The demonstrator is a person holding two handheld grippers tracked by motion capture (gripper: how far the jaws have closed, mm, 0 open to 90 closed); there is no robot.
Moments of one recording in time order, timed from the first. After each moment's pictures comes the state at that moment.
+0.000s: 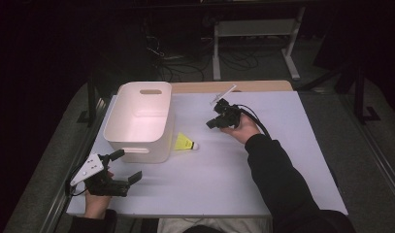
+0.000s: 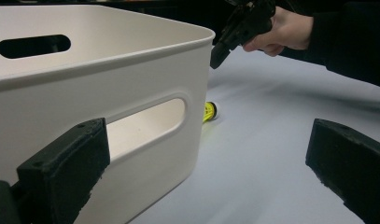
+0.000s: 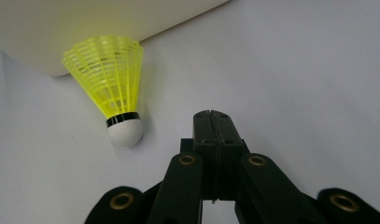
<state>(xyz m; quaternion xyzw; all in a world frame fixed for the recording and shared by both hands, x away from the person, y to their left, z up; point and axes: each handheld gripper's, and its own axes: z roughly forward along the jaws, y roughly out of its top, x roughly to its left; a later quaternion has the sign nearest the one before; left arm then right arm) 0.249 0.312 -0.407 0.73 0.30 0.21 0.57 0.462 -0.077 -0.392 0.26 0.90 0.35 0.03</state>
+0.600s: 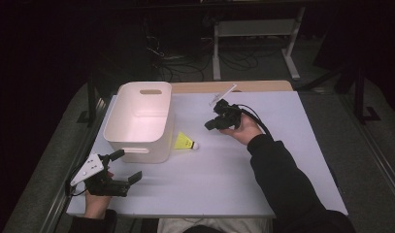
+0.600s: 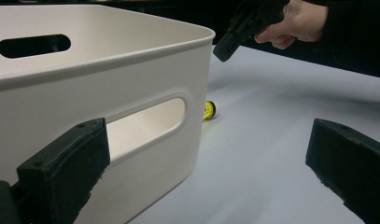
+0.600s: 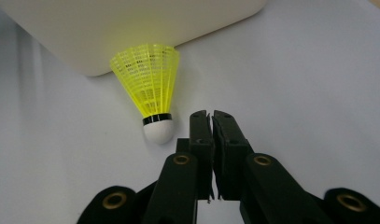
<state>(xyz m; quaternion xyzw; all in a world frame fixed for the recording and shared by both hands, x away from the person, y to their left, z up) 0.249 0.311 -0.408 0.73 0.30 0.21 0.57 0.445 -0.074 -0.375 0.23 0.90 0.36 0.03</state>
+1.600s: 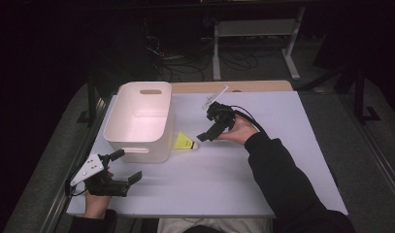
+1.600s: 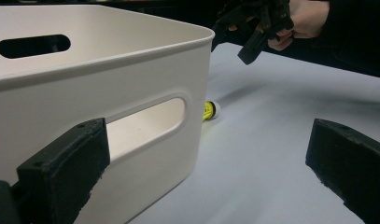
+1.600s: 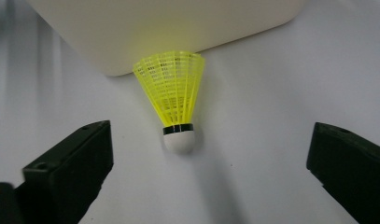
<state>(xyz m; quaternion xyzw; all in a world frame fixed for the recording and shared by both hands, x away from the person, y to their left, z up) 0.249 0.312 -0.407 0.73 0.30 0.21 0.57 0.441 -0.056 -0.375 0.19 0.91 0.35 0.02</state>
